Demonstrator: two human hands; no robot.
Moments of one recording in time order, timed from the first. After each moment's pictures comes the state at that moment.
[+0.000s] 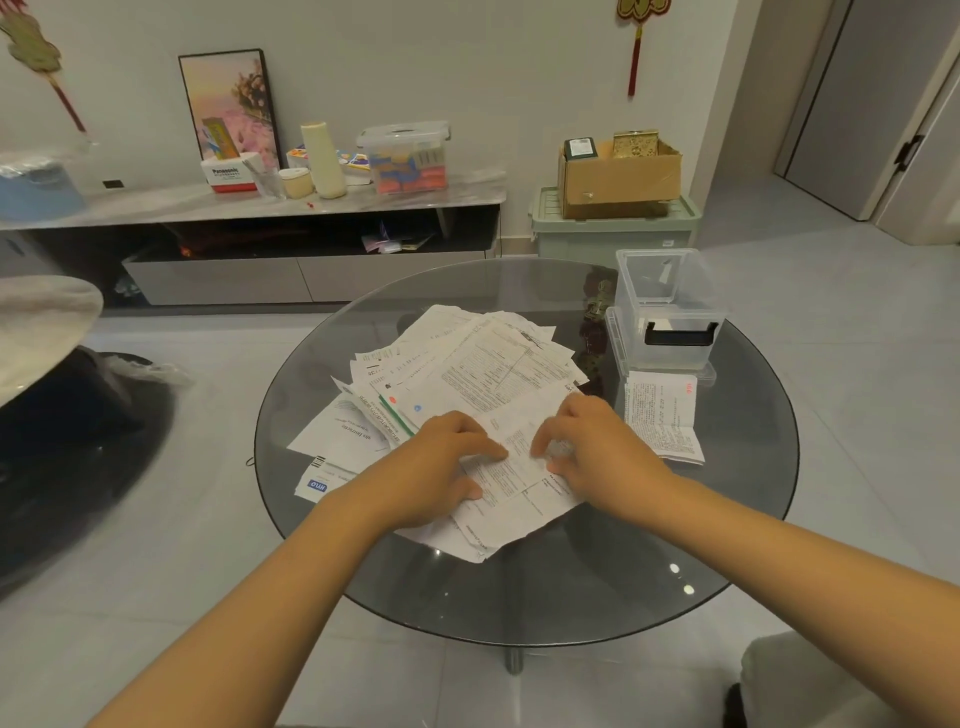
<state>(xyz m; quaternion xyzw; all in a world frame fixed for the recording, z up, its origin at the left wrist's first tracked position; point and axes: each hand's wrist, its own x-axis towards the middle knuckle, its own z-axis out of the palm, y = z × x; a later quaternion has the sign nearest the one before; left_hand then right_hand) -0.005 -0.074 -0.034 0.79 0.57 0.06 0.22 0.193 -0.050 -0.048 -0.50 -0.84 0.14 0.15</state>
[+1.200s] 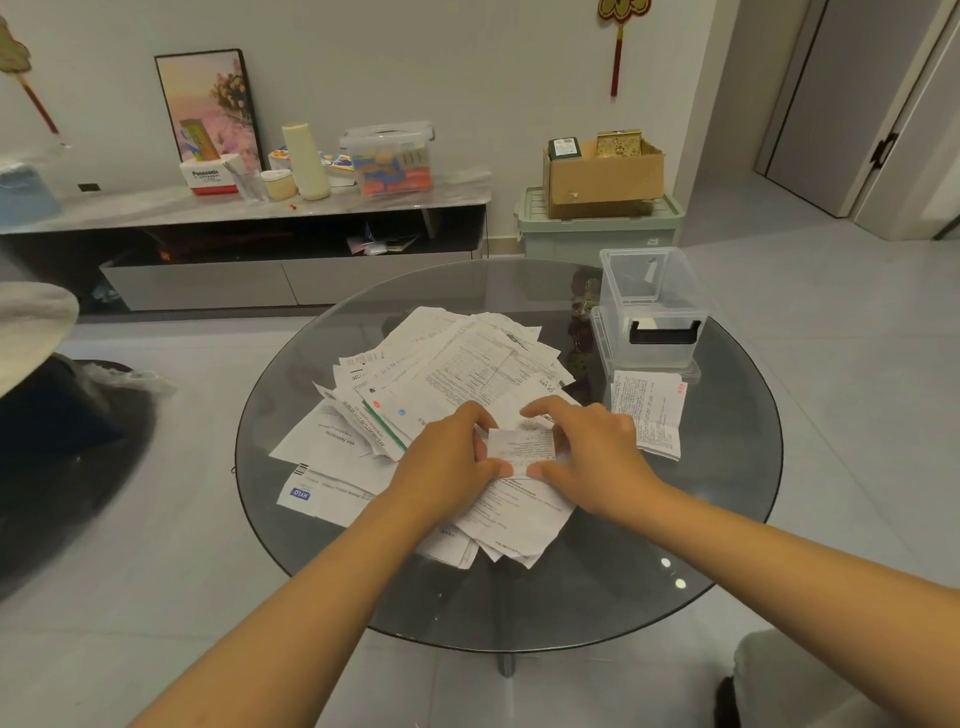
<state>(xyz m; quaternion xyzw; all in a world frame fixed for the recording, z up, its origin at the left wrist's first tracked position) 0.029 -0.061 -0.045 0.71 0.64 0.19 0.22 0.194 -0.052 -0.052 -0.57 -0.79 0.16 0.19</state>
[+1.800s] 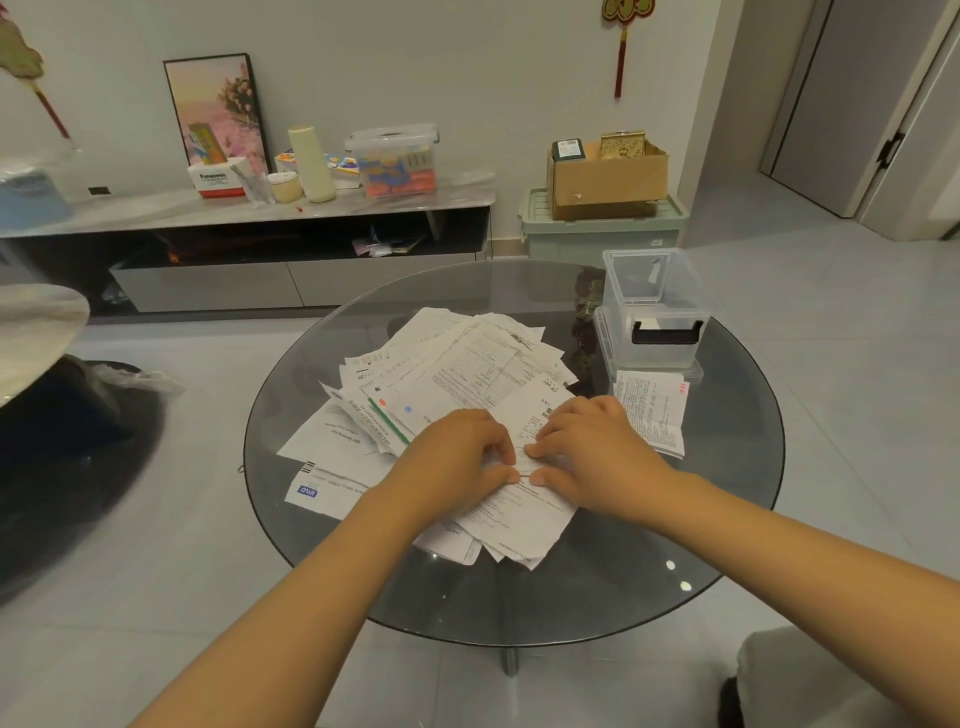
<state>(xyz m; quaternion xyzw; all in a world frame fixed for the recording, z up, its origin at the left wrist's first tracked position) 0.022 -0.062 -0.040 0.81 0.56 0.13 0.13 0.203 -0.047 -0.048 -0.45 -0.89 0.02 0.08</state>
